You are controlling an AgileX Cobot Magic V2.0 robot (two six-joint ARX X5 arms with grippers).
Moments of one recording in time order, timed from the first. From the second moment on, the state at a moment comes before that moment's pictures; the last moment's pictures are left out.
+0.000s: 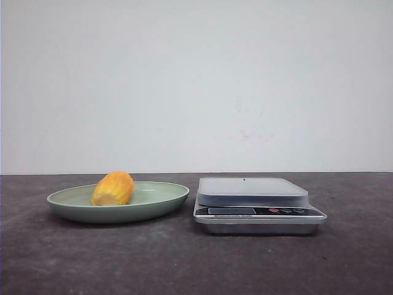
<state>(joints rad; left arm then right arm) -0.03 0.00 0.03 -0.18 -0.01 -0.12 0.01 0.01 0.01 -0.17 -0.04 0.02</state>
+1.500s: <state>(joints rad) -0.05 0.21 0.37 -0.20 0.00 -0.33 0.01 0.19 0.39 -0.28 -0.06 0.25</state>
